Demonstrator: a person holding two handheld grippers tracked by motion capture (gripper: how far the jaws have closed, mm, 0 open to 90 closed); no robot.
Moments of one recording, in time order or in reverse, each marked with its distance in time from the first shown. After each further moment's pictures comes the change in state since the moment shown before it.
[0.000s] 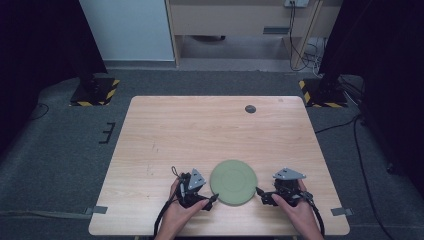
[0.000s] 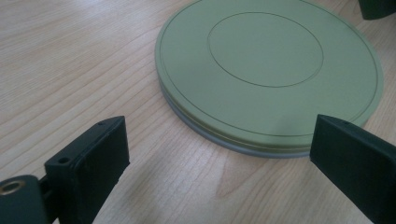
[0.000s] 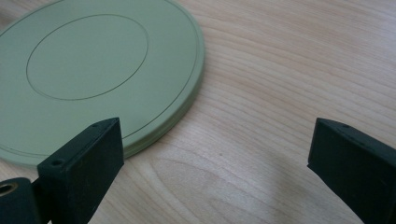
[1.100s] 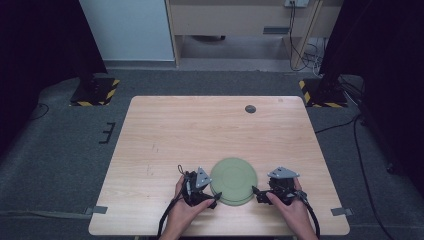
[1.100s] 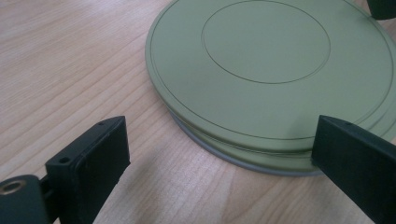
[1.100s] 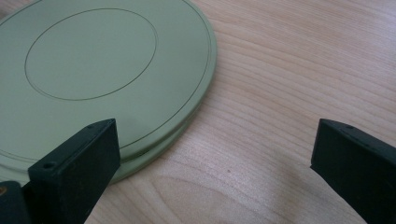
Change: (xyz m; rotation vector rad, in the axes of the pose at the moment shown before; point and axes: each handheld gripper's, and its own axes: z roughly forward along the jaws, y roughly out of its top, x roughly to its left) left arm -0.003 0.007 0.015 0.037 0.049 0.028; right arm 0.008 0.005 0.012 0.013 -0.034 0.000
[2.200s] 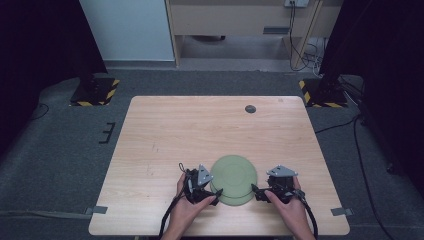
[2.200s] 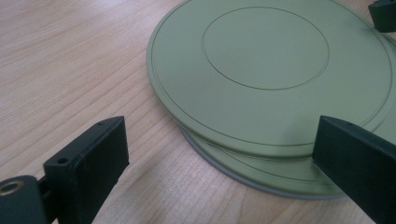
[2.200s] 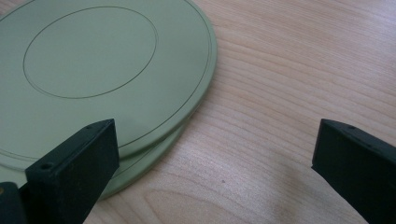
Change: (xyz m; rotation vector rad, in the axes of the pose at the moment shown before) left arm 0.001 0.006 0.005 -0.015 0.025 -0.013; right arm 0.001 0.003 0.005 -0.003 -0.035 0.017
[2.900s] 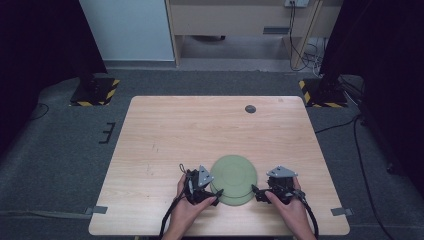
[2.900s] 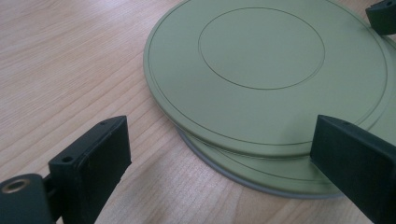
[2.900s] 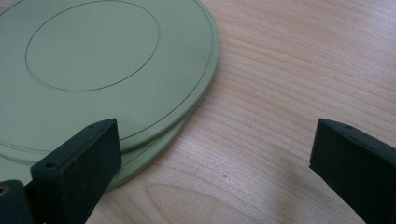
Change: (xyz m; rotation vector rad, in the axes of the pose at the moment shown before) left arm -0.003 0.000 -0.001 -0.002 0.005 0.008; right arm 0.001 -0.002 -0.001 0.008 0.003 -0.006
